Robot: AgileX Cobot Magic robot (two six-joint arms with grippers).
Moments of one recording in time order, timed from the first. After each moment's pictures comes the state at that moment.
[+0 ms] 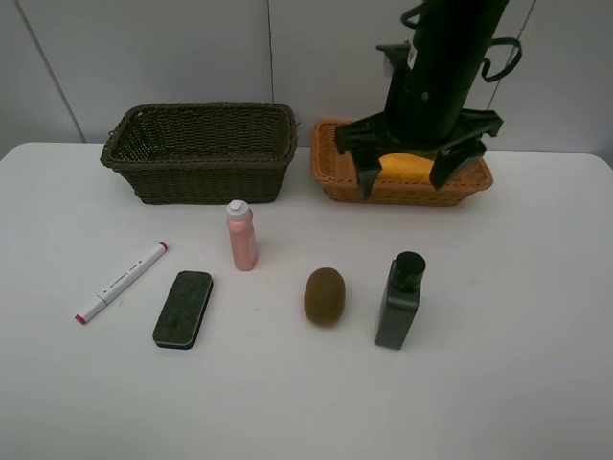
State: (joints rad) left arm 0.06 -0.01 -0.50 -0.17 1.06 0.22; right arm 0.56 1.80 -1.47 -0.14 1.22 0.45
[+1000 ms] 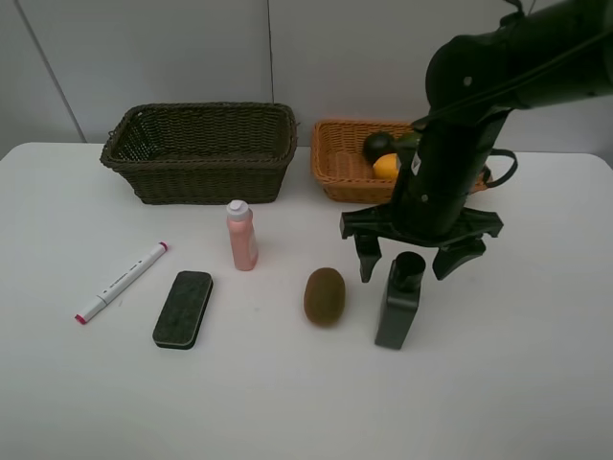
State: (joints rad) left arm 0.06 -0.01 -0.50 -0.17 1.06 0.22; right arm 0.57 1.78 -1.11 -0.03 0.97 0.55
